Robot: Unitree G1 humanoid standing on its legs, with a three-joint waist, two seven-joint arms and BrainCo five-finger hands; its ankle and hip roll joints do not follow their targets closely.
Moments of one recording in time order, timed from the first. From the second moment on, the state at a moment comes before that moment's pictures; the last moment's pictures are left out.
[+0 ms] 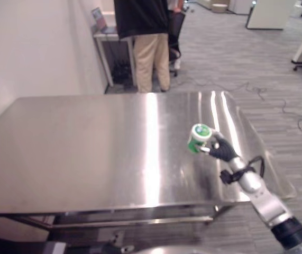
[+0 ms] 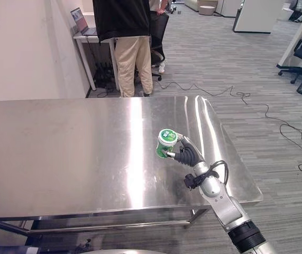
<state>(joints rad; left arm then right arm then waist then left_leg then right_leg) 0.18 0.26 -0.31 1.04 0.02 -0.11 0.09 -0.11 -0.56 0.34 -0.01 -0.06 -0.16 -0.12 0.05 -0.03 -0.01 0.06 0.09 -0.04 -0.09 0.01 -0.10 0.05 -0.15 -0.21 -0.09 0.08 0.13</state>
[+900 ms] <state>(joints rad) 0.04 0.28 -0.30 1.12 0.07 -0.12 0.15 0.04 -0.56 0.17 -0.04 0.02 -0.21 -0.18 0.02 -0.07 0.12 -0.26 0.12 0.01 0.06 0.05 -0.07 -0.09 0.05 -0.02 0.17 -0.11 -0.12</state>
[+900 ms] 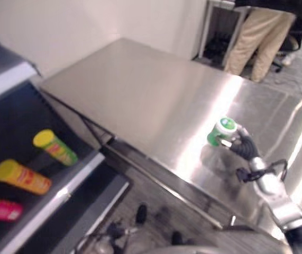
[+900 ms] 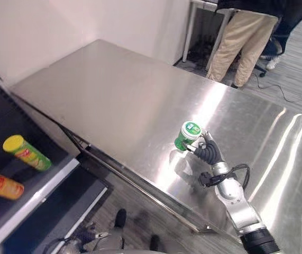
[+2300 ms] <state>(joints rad) 0.13 0.22 -0.07 1.34 0.04 -0.09 0.15 0.17 -0.44 0.13 -0.02 0.06 -0.21 -0.16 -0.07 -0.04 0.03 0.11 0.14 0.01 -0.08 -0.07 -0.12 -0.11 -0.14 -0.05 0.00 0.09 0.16</state>
